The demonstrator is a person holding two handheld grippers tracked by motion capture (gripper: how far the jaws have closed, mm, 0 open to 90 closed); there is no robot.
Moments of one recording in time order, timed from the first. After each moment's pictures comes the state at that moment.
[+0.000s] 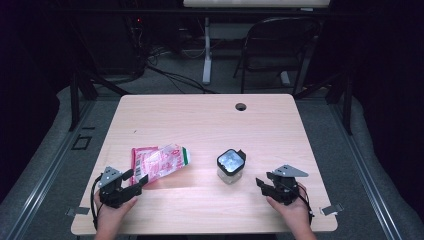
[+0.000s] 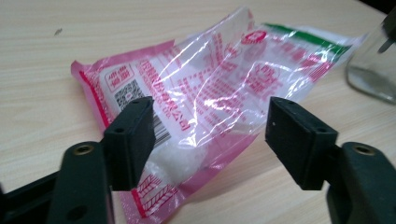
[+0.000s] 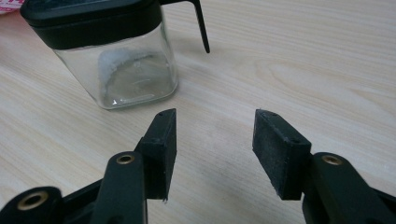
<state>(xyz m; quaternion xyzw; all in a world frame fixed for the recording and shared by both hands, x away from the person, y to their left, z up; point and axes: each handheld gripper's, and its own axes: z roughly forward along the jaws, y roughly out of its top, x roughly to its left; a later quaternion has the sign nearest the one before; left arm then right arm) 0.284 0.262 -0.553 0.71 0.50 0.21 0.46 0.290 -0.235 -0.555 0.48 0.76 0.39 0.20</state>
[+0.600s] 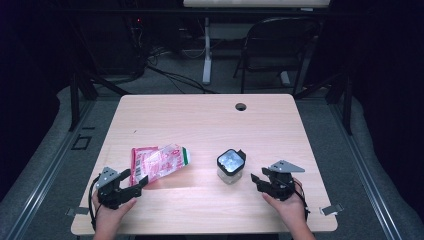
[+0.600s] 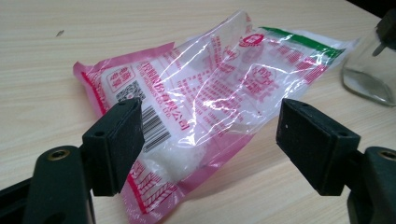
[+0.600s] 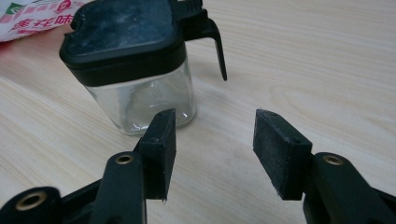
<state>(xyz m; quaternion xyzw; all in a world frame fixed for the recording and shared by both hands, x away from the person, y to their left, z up) 0.281 0.265 -0.550 0.71 0.50 0.20 0.45 0.298 -0.222 -0.541 0.47 0.76 0.41 0.20</state>
